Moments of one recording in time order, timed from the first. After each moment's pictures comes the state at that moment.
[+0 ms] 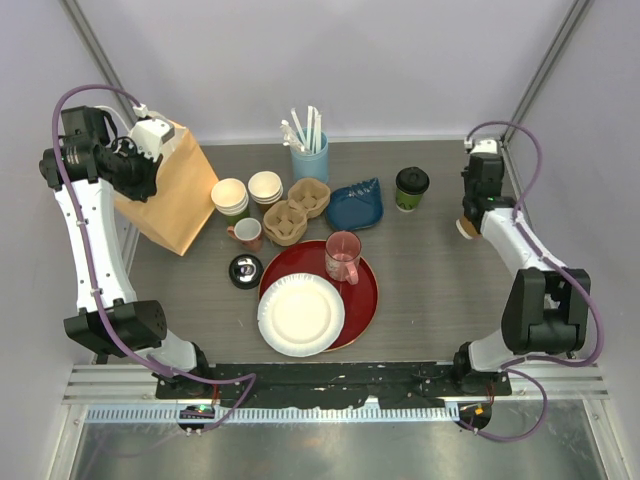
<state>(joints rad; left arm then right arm) 0.28 1.54 1.97 -1.36 0.34 0.73 -0.07 1.49 1.08 -0.23 0.36 -0.14</state>
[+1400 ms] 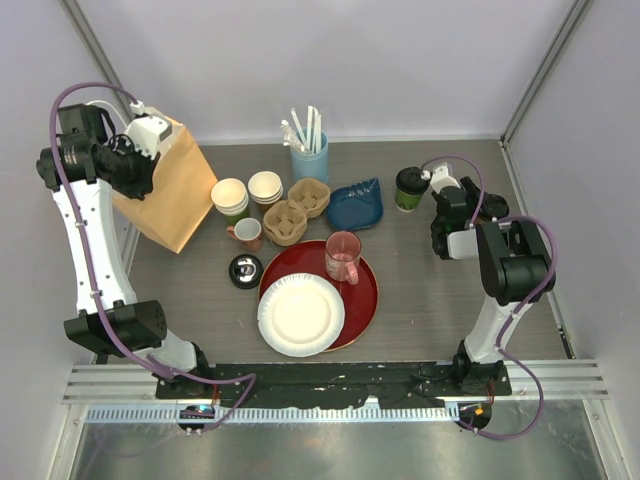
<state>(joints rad) 0.28 1.54 2.00 -1.36 0.31 0.73 0.08 1.86 0.77 0.87 0.66 -0.78</state>
